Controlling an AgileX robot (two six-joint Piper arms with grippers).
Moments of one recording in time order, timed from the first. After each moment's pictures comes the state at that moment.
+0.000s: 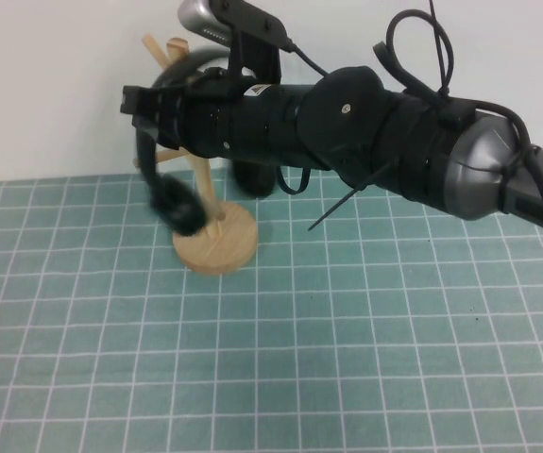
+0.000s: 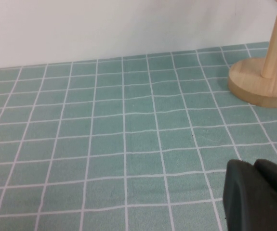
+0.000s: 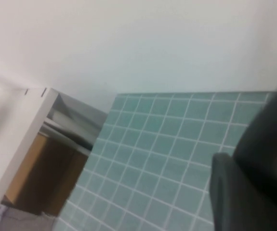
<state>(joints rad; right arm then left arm) 0.77 1.88 -1.72 0.97 0.16 -0.33 -0.07 -0.01 0.02 -0.01 0.35 0.10</state>
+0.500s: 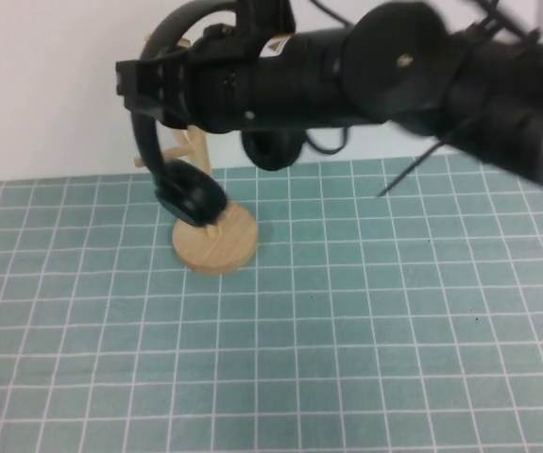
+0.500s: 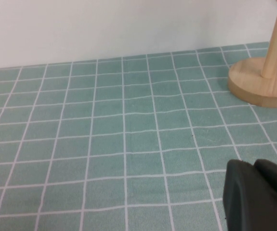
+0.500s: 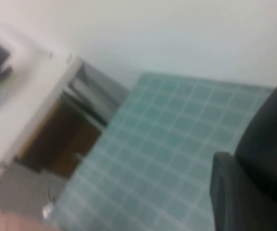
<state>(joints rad) 0.77 1.70 -1.72 0.54 0.44 -0.01 -0.07 -0.01 0.02 -0.01 0.35 0.10</state>
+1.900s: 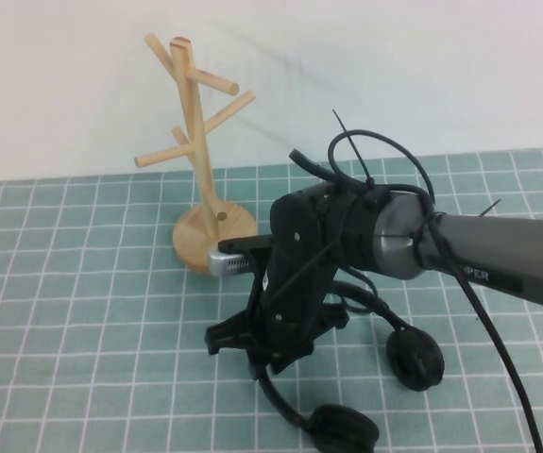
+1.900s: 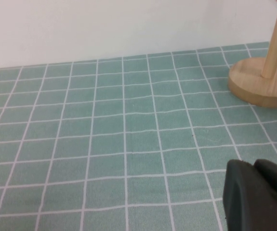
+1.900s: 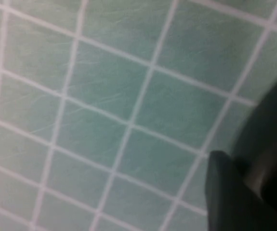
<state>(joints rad) 0.80 2.07 -1.63 0.21 0.91 0.30 -0.07 -0.01 0.02 -0.01 0.35 0.10</state>
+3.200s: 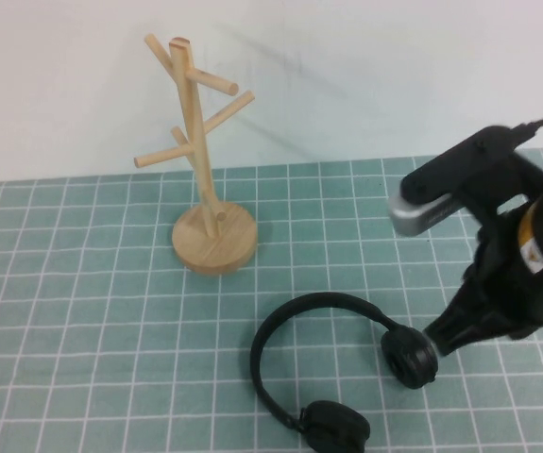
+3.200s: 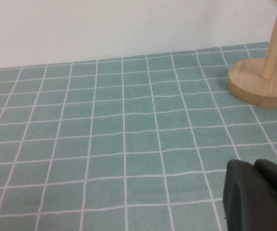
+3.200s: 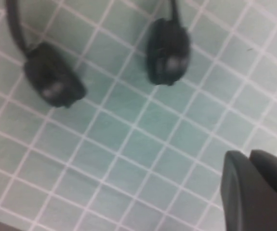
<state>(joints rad) 0.80 1.28 -1.24 -0.32 1.29 0.30 -0.07 -0.01 0.02 -0.01 0.35 0.10</state>
